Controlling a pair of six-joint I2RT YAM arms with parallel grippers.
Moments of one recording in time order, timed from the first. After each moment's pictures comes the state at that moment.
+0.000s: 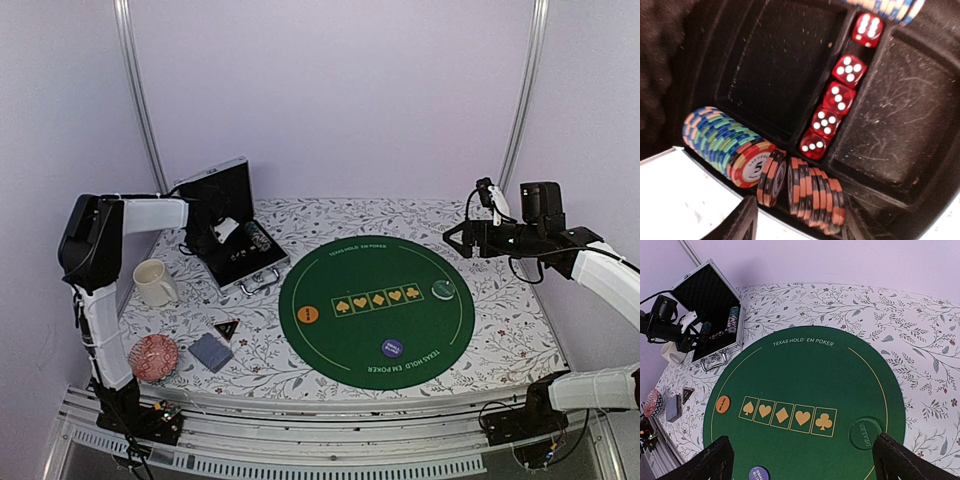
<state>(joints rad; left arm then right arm) -0.29 2.00 1.43 -0.61 -0.22 0.30 0.26 1.10 0.90 -0.34 -0.35 0.14</state>
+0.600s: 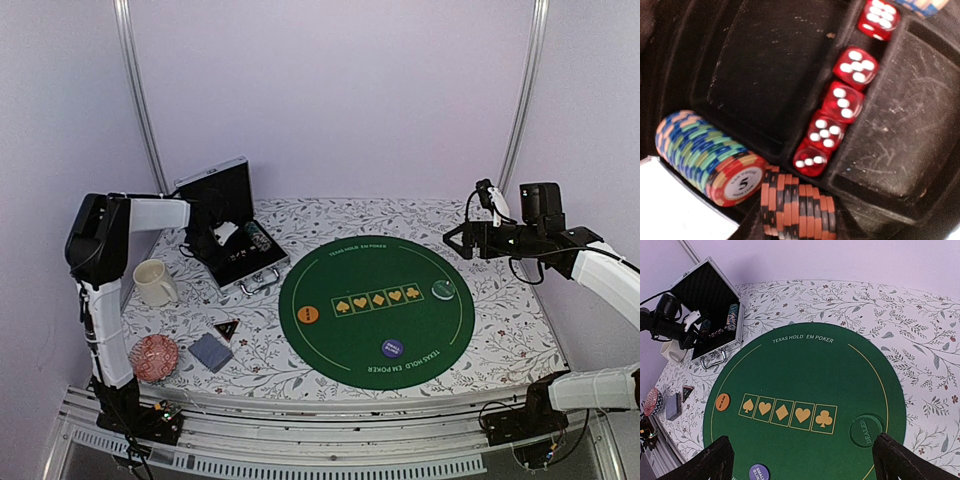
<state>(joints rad) -0.26 2.07 1.46 -0.62 -0.14 0.30 0.26 1.10 0.90 -0.36 -0.35 0.14</state>
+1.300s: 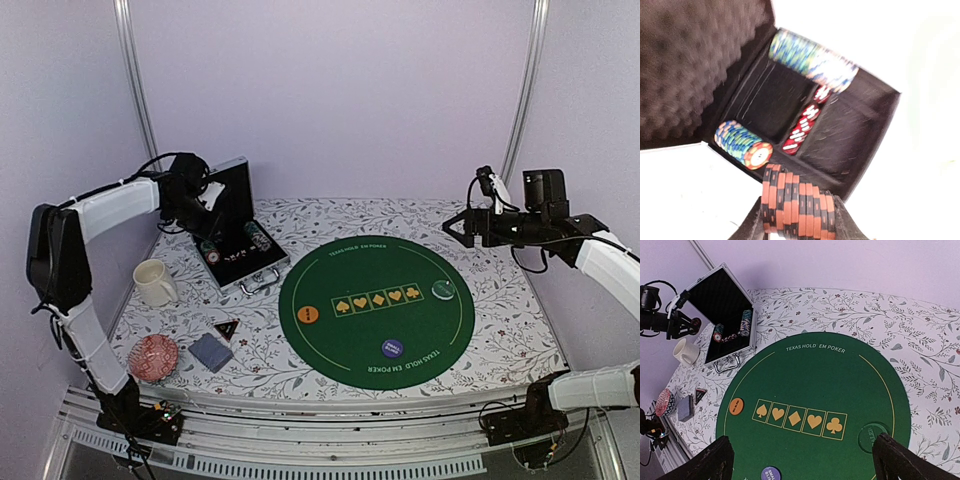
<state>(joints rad) -0.26 1.79 1.47 -0.69 0.01 0.16 0.26 1.12 0.99 -0.42 -0.40 0.15</state>
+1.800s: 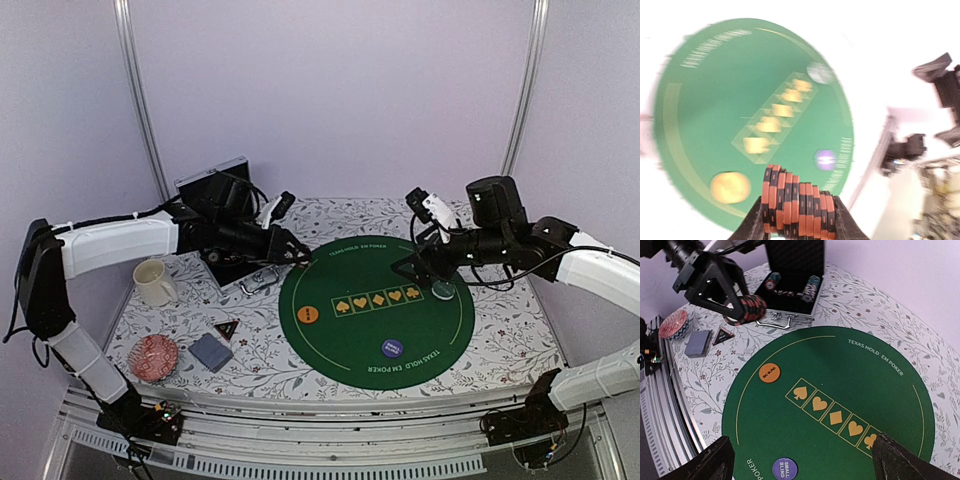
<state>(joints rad) -0.63 1.61 1.21 -0.29 0.51 -0.40 0.68 1.18 1.04 -0.43 -0.20 -0.07</state>
